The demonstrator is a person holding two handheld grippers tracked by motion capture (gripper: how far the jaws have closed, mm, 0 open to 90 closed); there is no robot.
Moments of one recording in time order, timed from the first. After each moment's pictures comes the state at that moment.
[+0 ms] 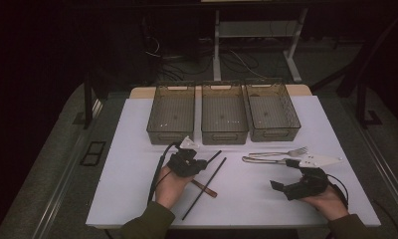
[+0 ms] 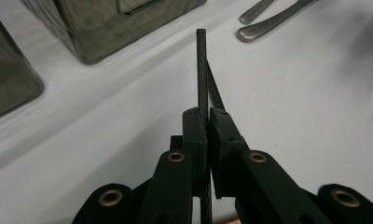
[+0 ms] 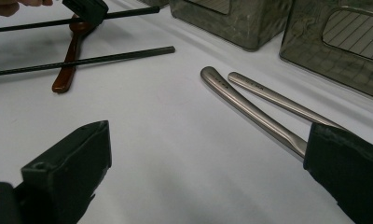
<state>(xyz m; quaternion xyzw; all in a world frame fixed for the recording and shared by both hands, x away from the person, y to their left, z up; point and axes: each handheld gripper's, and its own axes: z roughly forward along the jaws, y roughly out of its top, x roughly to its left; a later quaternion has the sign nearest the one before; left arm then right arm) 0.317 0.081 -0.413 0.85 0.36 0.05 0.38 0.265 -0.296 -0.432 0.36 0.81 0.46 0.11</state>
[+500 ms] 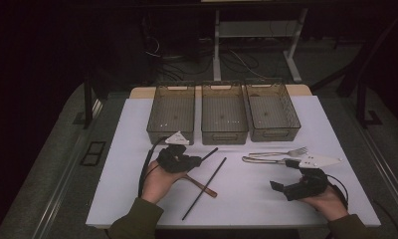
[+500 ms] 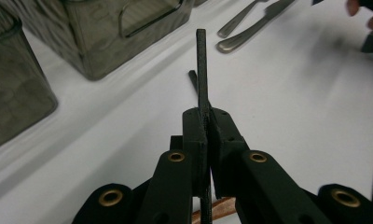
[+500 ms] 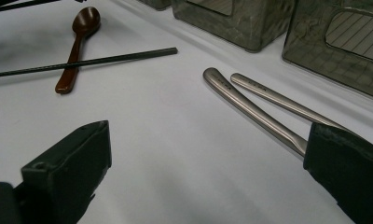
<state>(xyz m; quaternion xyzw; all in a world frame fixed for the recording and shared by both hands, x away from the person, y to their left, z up) 0.323 0.108 -0.395 0.85 0.32 0.02 0.41 0.263 -0.296 -0.432 0.36 0.80 0.46 0.11</state>
